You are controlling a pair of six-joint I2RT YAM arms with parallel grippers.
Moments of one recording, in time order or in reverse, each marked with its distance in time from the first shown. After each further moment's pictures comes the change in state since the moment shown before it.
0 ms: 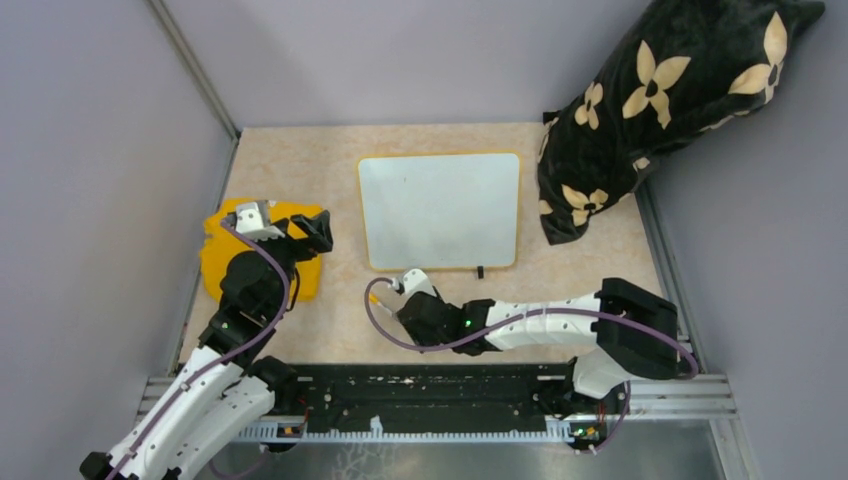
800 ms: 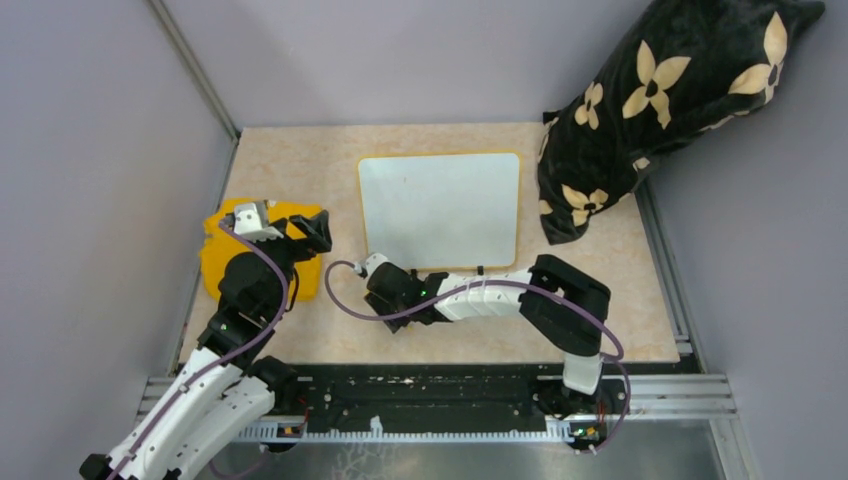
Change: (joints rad) left arm 0.000 -0.008 0.000 0.000 0.000 0.005; right arm -0.116 0.327 0.313 0.033 -0.211 -0.187
